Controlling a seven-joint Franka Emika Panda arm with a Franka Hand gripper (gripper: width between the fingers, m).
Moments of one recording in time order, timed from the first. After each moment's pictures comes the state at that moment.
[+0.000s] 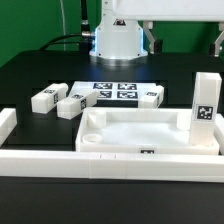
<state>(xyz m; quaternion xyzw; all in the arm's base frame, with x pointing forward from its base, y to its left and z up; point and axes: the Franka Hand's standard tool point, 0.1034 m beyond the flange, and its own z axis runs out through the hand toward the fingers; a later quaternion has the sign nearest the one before) 0.593 0.060 0.153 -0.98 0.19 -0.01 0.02</state>
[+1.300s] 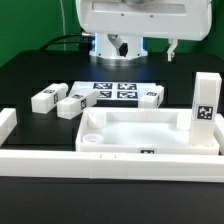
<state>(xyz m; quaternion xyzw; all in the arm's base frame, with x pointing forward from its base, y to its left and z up) 0.519 0.014 0.129 -0.95 0.20 0.22 0.05</state>
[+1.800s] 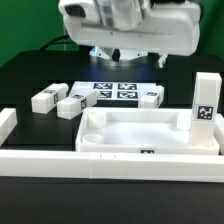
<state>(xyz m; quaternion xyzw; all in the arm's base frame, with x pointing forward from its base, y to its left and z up) 0.501 0.009 0.101 -0.93 0.17 0.31 0.07</state>
